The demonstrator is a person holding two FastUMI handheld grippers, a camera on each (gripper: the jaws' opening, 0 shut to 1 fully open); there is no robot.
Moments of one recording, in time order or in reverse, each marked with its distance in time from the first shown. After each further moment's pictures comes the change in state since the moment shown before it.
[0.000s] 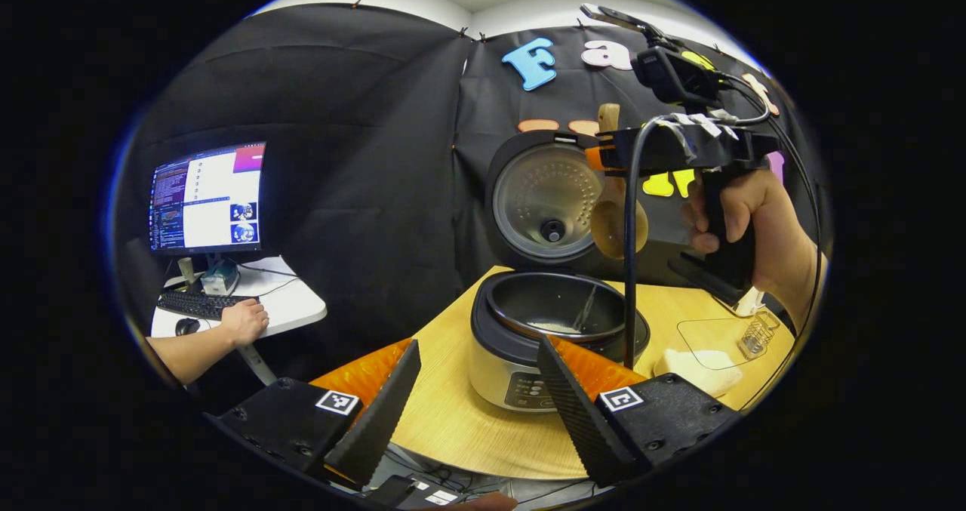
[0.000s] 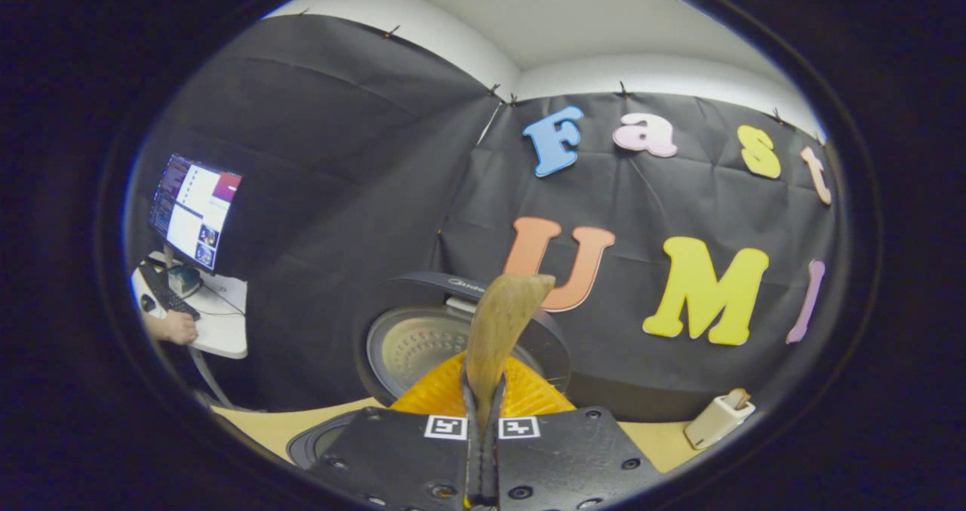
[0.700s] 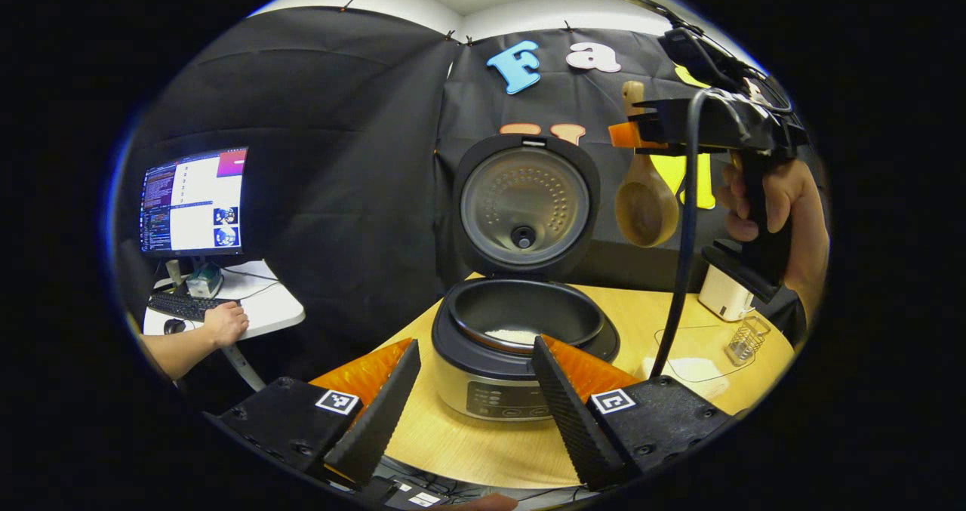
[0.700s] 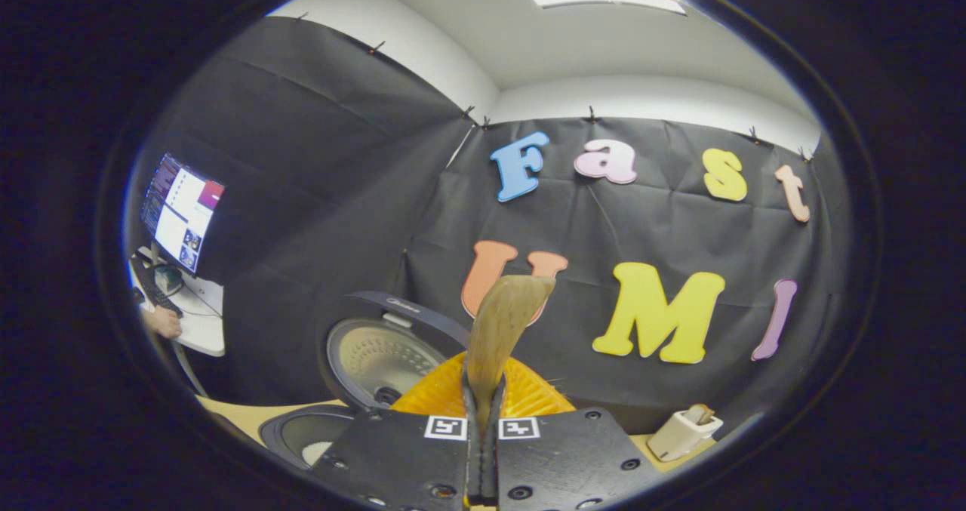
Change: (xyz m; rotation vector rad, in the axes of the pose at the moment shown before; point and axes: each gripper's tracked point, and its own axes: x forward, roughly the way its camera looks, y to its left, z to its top) left arm 0.006 -0.043 0.009 0.009 -0.032 -0.067; right arm -0.054 -0.087 0.017 0.009 -0.067 -0.138
